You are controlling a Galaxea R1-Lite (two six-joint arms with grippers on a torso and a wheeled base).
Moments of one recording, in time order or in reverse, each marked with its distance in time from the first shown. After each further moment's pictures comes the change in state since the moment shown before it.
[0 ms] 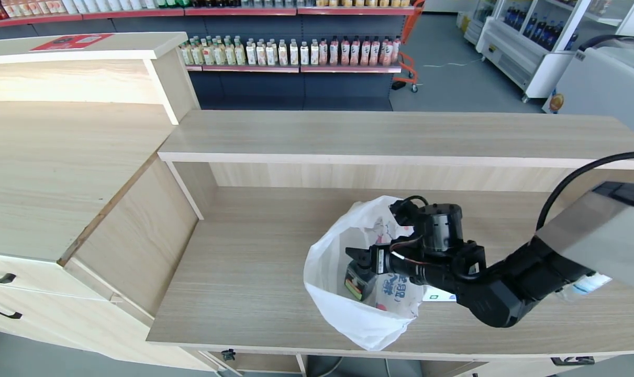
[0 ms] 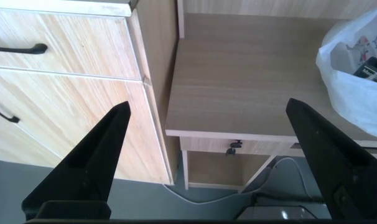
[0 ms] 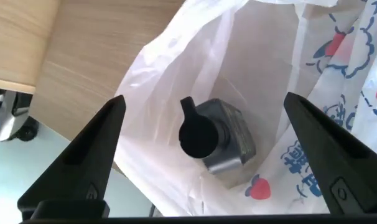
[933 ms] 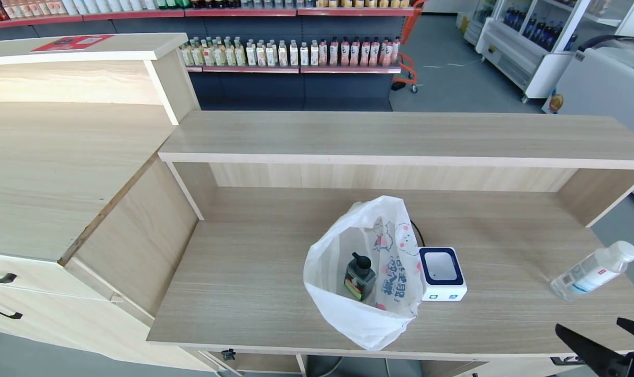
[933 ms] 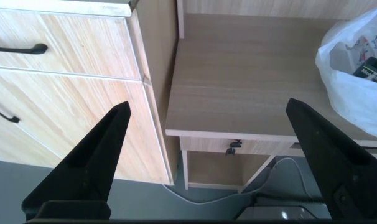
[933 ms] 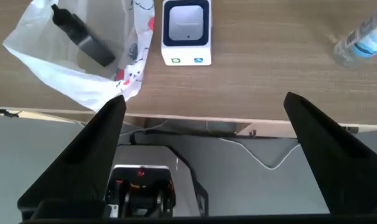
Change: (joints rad) left arm 0.000 0.000 0.000 0.000 0.000 0.000; right arm -0.334 -1.276 0.739 0.491 -0.154 -0.176
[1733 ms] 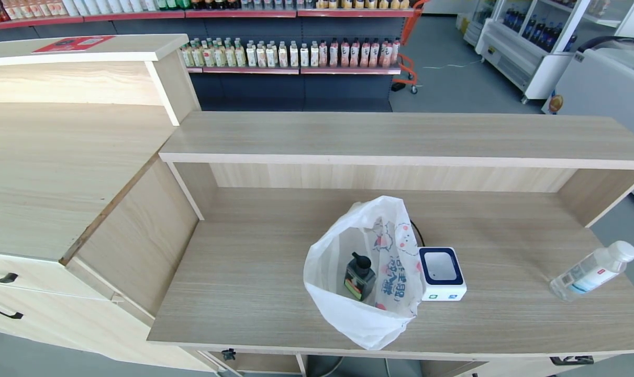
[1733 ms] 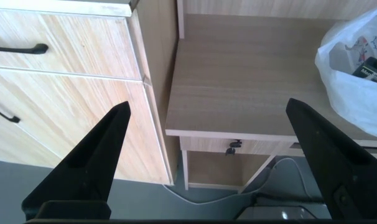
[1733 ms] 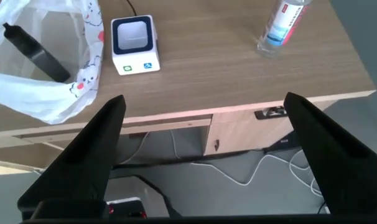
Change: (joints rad) left arm 0.000 0.000 0.000 0.000 0.000 0.000; right arm -0.114 -0.708 0.074 0.440 -0.121 -0.039
